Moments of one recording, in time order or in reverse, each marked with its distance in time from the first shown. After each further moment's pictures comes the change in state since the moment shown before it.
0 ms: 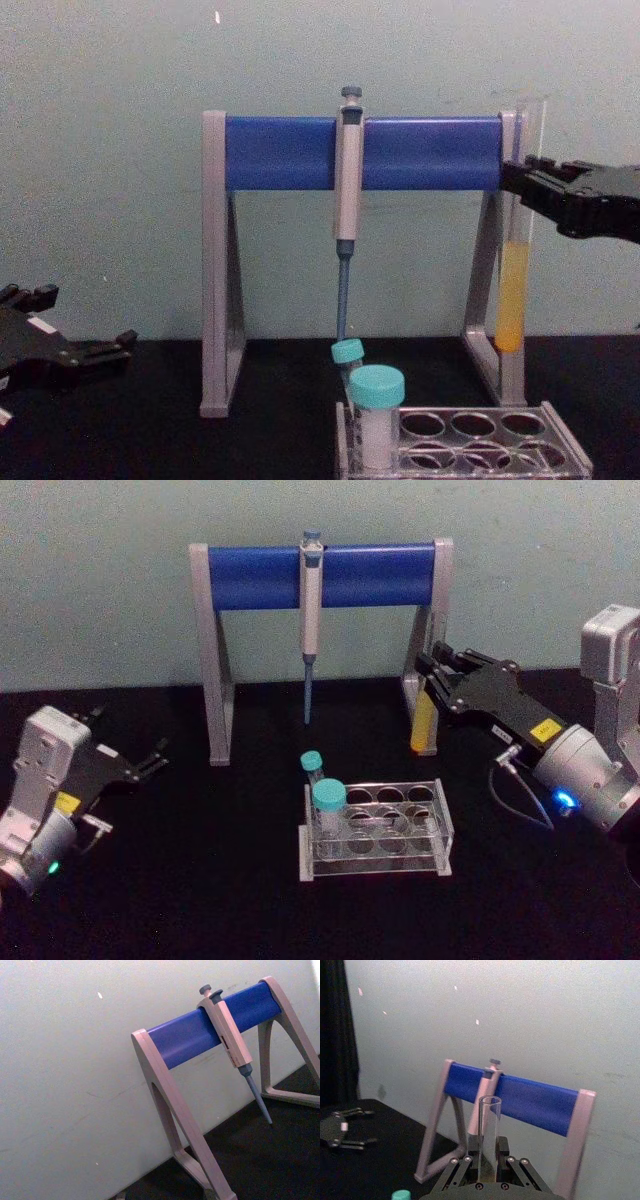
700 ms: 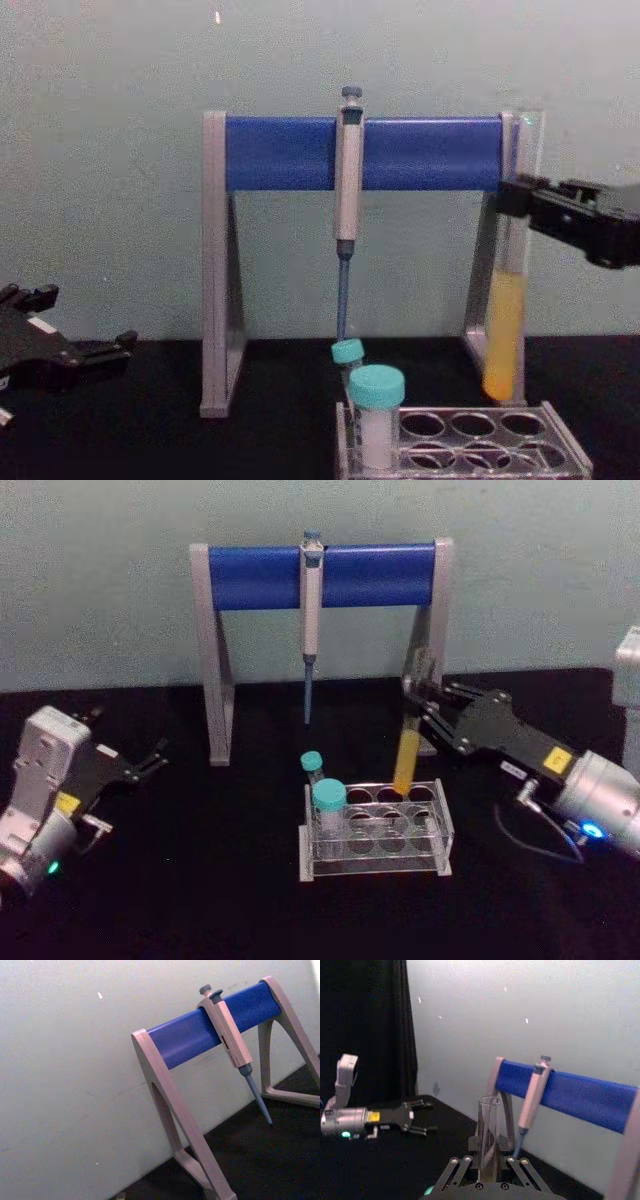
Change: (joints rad) left arm 0.000 0.000 0.000 0.000 0.000 0.000 0.000; right arm -0.038 0.107 -0.021 -0.038 0.164 -0.007 0.199
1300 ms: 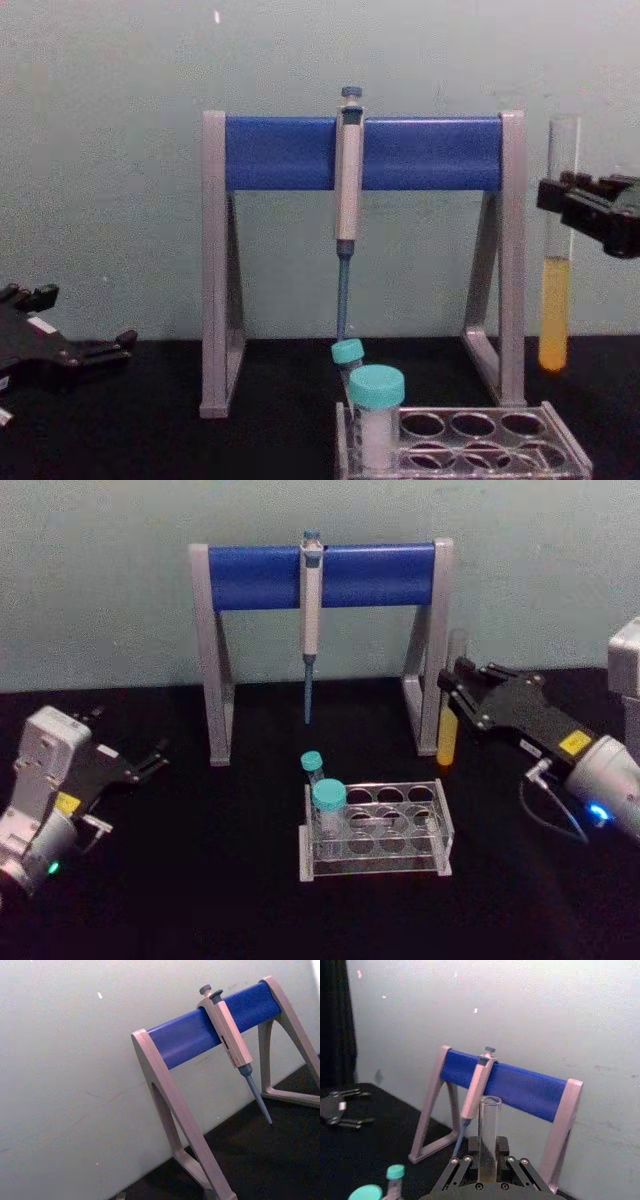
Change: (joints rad) left arm 0.000 0.000 0.000 0.000 0.000 0.000 0.000; right arm 0.004 -0.012 0.022 0.000 -0.144 0.009 -0.203
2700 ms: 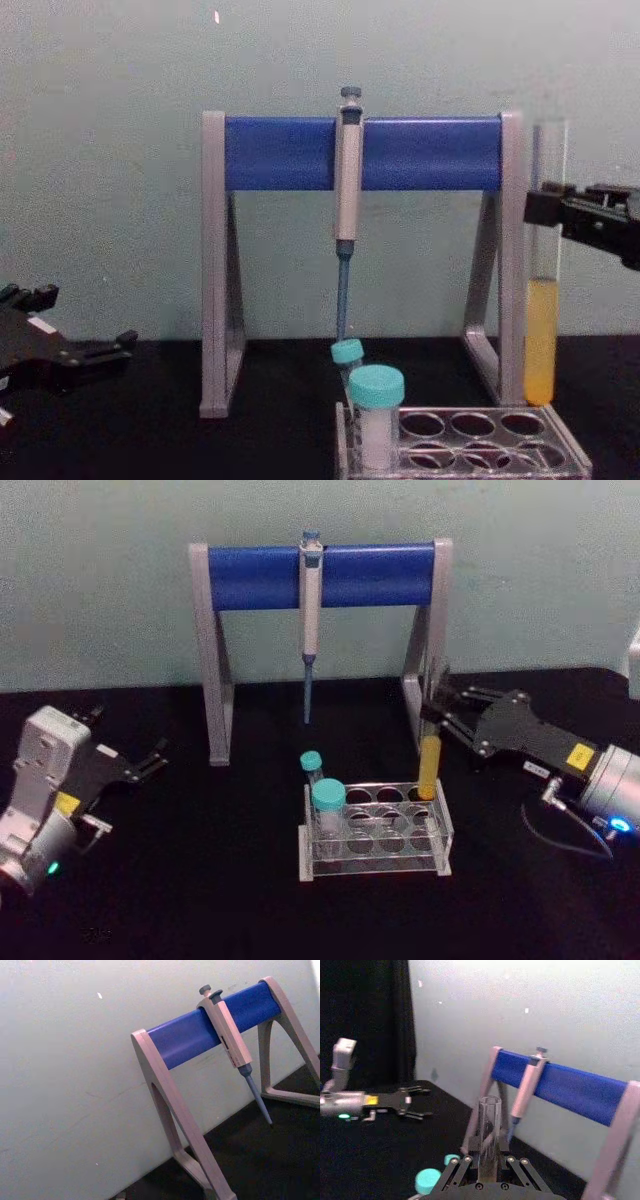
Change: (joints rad) left arm 0.000 0.000 0.000 0.000 0.000 0.000 0.000; right arm 0.015 0.107 -0.040 -0.014 0.167 0.020 0.204
